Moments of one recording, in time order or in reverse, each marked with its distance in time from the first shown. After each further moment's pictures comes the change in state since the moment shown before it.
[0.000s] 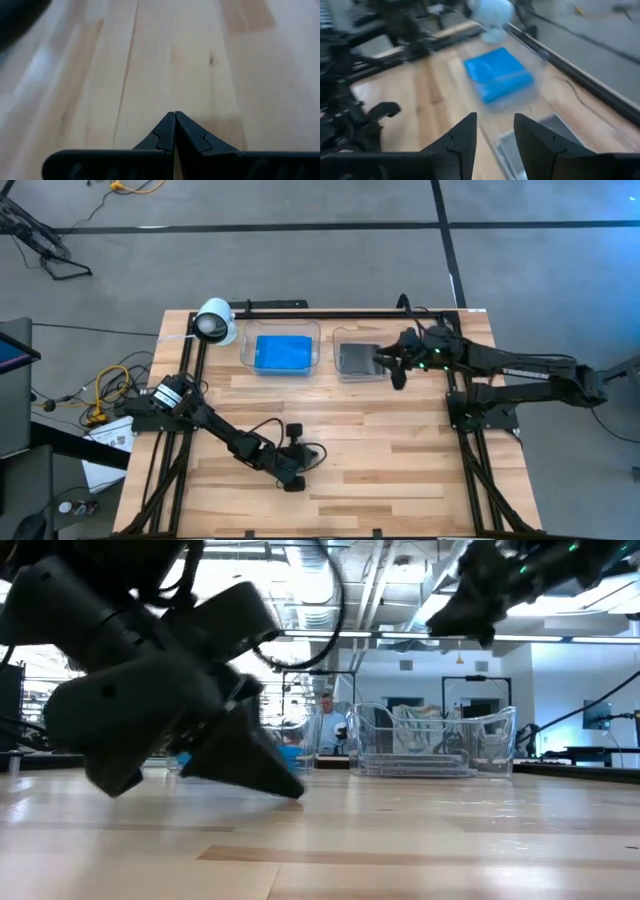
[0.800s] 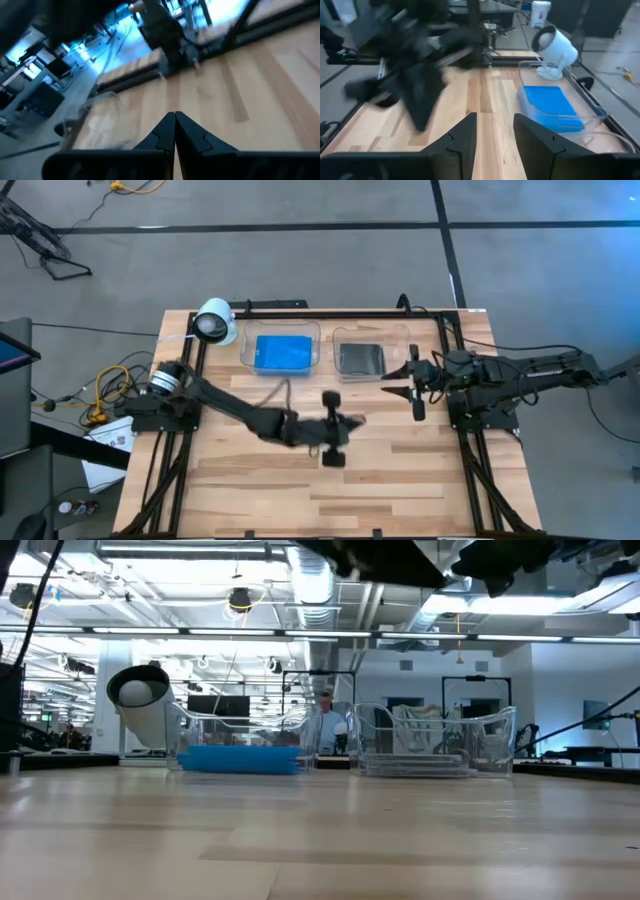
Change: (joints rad) left arm 0.185 -0.093 0.417 -0.098 0.015 0.505; right arm 0.382 -0.150 0.000 -0.011 0.130 -0.204
